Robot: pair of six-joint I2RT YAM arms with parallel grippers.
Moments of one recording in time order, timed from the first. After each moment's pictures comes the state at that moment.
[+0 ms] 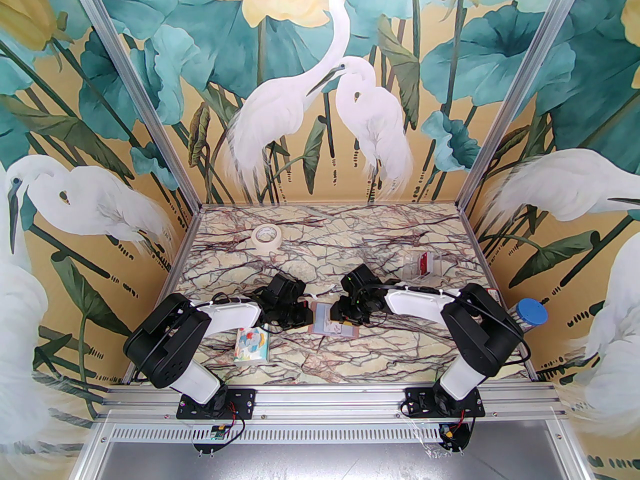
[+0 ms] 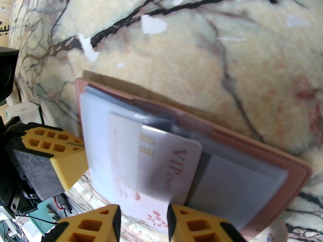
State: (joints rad) left arm -0.61 1.59 0.63 -0.07 0.48 -0.75; right arm 0.68 1.66 0.84 -0.31 -0.49 0.76
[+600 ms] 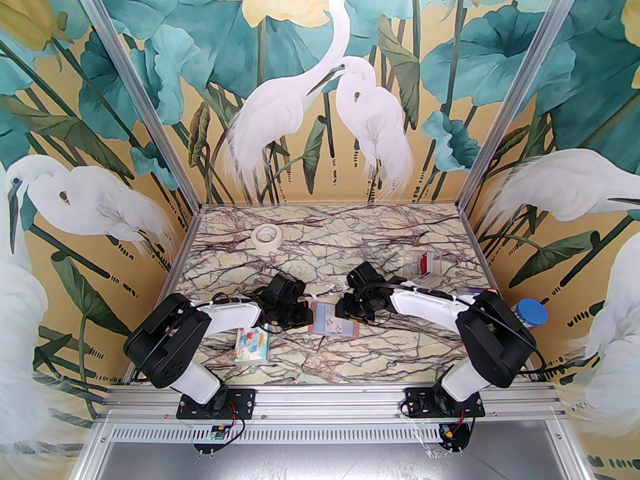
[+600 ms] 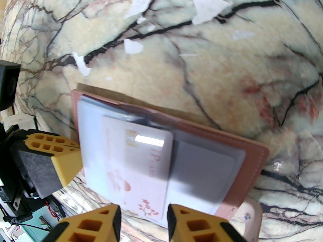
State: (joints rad) left arm -0.61 1.59 0.63 -0.07 0.48 -0.75; right arm 0.68 1.60 0.86 -0.41 -0.39 0.76
